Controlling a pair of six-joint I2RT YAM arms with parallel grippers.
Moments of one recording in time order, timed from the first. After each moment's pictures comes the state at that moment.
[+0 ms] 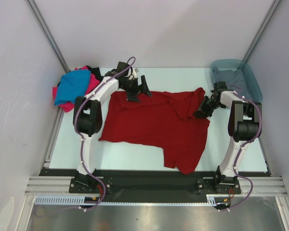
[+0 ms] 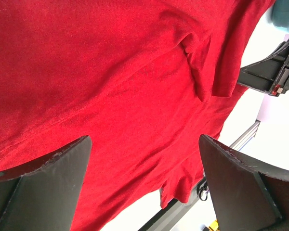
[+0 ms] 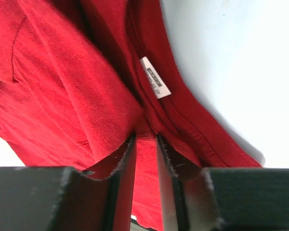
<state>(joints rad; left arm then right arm) -0.32 2.22 1.91 -0.72 0.57 -0.49 -0.06 1.99 1.33 -0.62 -0.42 0.50</state>
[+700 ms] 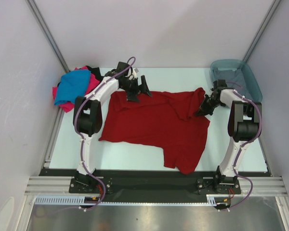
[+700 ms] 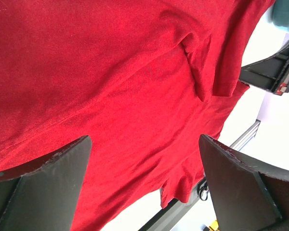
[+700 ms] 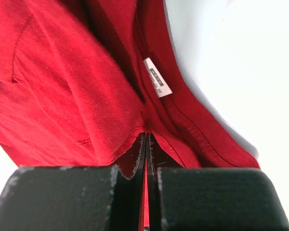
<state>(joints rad) -0.32 2.22 1.91 -0.72 0.57 -0.49 -0.06 1.99 1.36 -0.64 -0.38 0.49</state>
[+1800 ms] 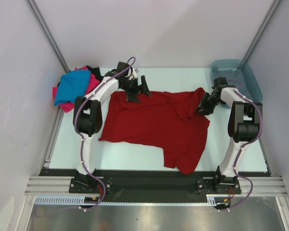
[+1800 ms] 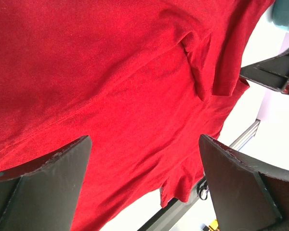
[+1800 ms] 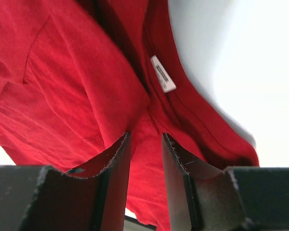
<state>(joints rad) -0.31 2.22 1.91 -0.72 0.58 -0.49 -0.05 1.97 1.41 -0.71 -0.34 0.49</state>
